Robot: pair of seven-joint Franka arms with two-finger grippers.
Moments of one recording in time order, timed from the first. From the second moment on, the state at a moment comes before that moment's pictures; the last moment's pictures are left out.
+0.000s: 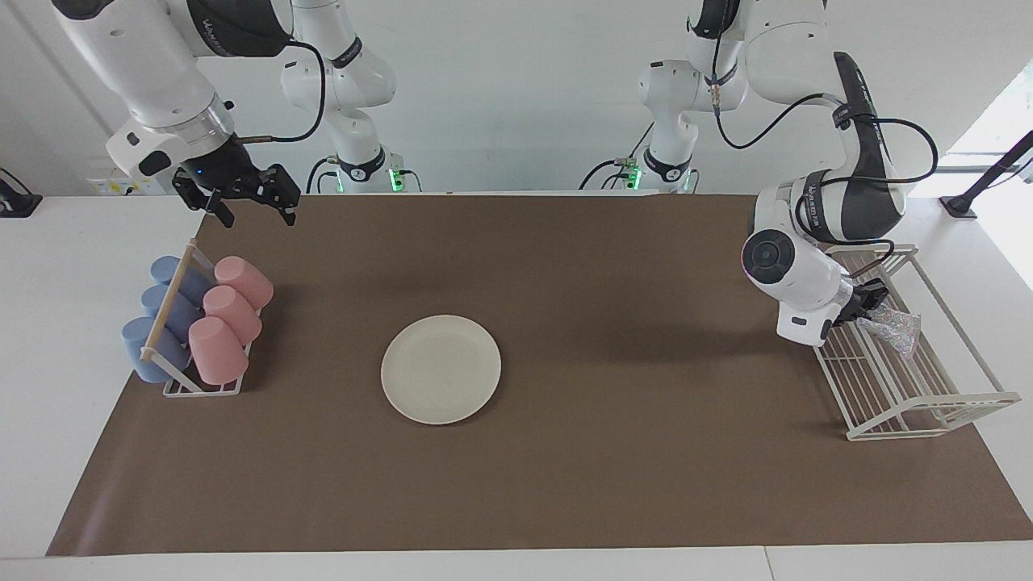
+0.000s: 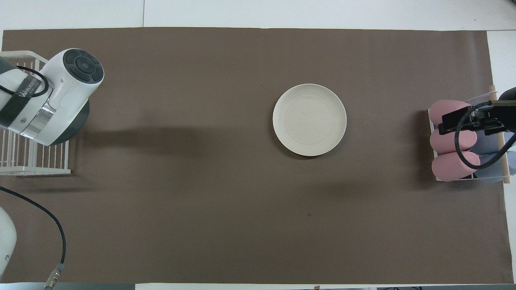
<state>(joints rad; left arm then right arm) -0.18 0.33 0.05 -1.73 0.89 1.76 -0.49 0.05 -0.01 -0.06 -1.61 0.04 1.53 0.03</state>
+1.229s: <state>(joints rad) -0.17 0.26 0.06 -1.31 0.21 1.40 -0.36 0.05 -0.02 -0.05 -1.62 0.04 1.51 0.68</state>
